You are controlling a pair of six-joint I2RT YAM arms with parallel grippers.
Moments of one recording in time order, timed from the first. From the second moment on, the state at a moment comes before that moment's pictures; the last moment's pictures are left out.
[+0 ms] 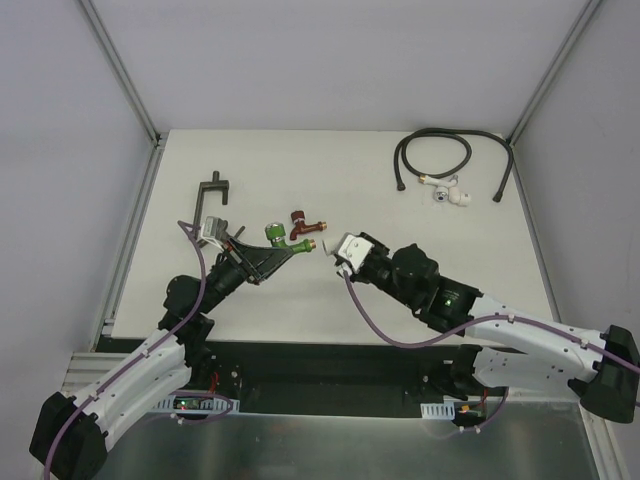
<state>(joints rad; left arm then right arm) -0.54 0.59 0.18 0.71 0.31 -1.38 1.08 0.98 0.71 0.07 0.21 -0.45</state>
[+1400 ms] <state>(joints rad) -0.54 0.59 0.21 0.76 0.34 -1.44 1.21 1.01 0.75 0.25 0.34 -0.65</state>
